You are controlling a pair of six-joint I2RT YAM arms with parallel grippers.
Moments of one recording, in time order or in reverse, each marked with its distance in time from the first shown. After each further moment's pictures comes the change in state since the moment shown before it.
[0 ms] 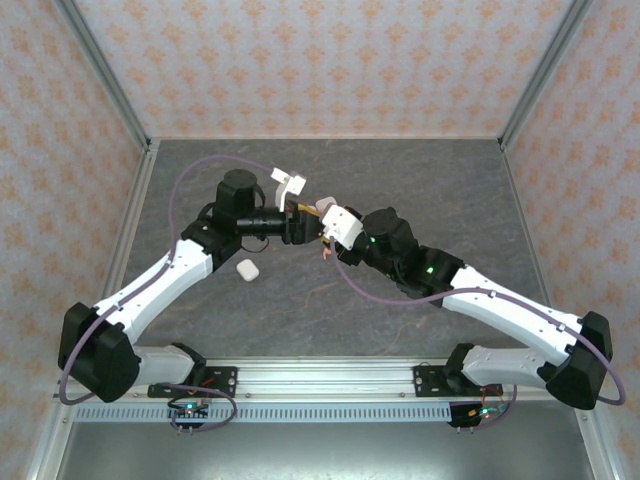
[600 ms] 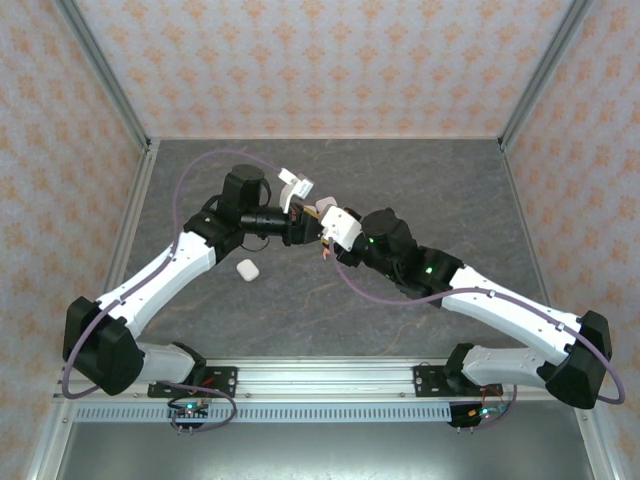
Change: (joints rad) left arm -0.006 0.039 0.080 -0.171 0.021 0.158; right arm 0.002 0.004 0.000 -0.008 0.005 0.000
